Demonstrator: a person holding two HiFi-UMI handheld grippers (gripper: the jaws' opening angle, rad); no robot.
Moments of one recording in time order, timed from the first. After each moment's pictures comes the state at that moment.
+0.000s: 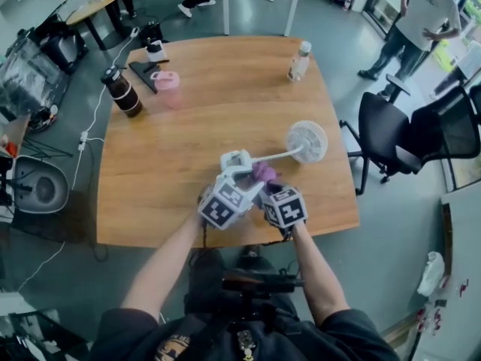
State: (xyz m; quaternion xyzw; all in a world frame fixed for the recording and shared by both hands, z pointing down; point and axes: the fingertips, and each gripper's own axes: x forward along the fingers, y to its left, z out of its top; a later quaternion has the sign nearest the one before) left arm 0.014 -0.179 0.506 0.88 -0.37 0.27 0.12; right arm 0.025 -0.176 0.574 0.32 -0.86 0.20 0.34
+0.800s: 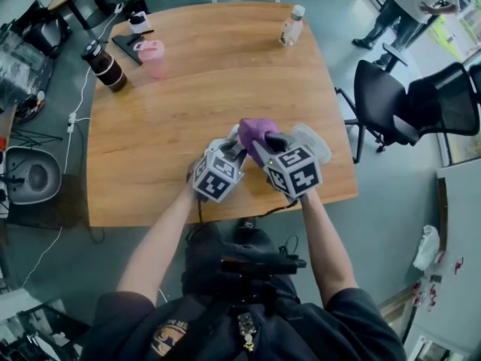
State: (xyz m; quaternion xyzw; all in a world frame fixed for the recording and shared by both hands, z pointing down) left arm -0.012 -0.188 0.555 0.84 -0.41 0.32 0.11; right arm 0.020 -0.195 0.489 0.31 -0.89 0.15 0.29
